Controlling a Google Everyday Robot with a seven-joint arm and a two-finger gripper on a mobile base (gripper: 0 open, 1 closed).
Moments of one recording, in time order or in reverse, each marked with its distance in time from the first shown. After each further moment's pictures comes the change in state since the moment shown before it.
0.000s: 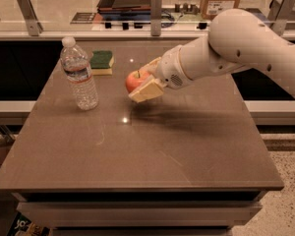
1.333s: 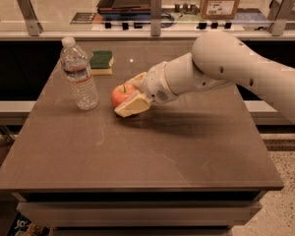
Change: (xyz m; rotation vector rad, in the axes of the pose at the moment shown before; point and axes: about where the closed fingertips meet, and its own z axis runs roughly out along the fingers) arm -0.002 0.039 0.042 -0.087 -0.055 -0.016
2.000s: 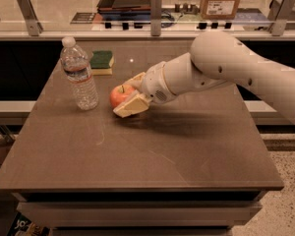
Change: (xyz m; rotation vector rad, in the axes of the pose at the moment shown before) arm -0.002 0.002 0.001 -0.005 0.002 -0.003
